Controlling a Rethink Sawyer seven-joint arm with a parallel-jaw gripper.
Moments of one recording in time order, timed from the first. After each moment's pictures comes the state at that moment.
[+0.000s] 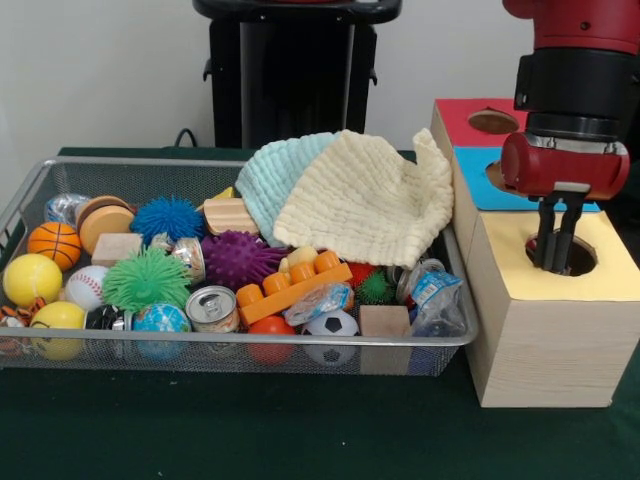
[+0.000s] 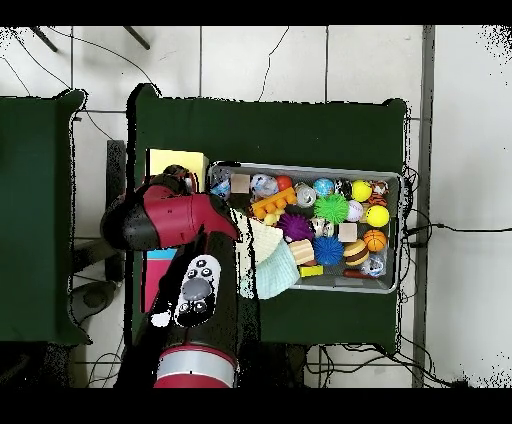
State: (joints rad) arm 0.18 -0.51 -0.16 1.46 -0.03 0.21 1.79
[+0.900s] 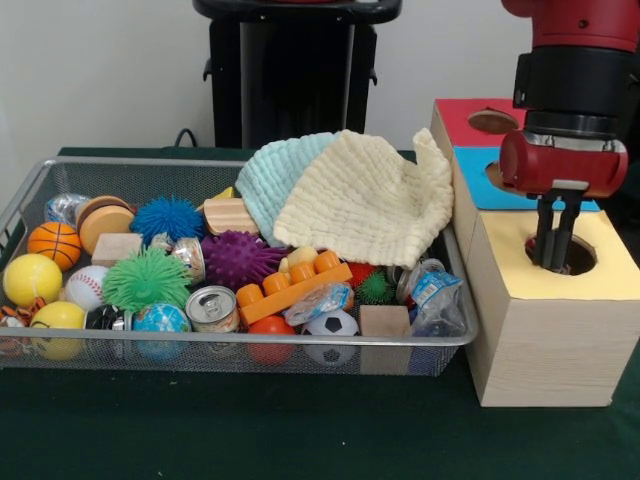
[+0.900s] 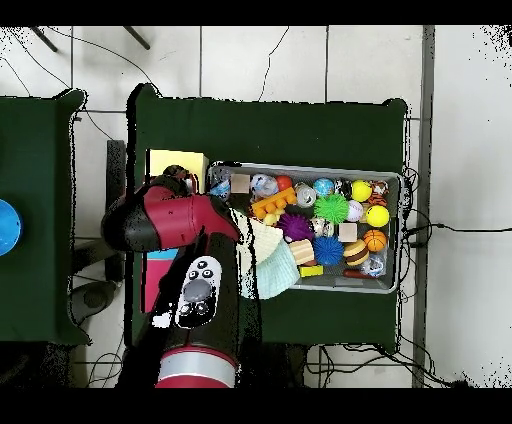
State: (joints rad) arm 0.18 -0.52 -0.15 1.48 -0.03 0.20 1.79
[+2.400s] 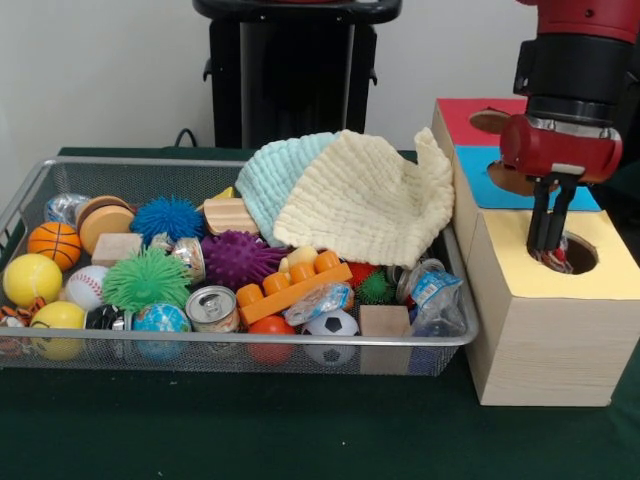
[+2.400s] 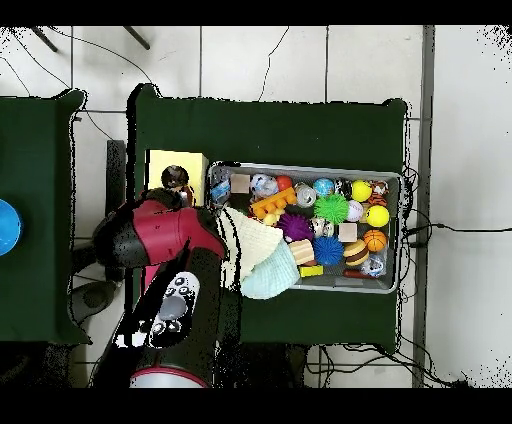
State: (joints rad) arm 0.27 -0.51 -0.24 1.50 -0.02 0.20 1.79
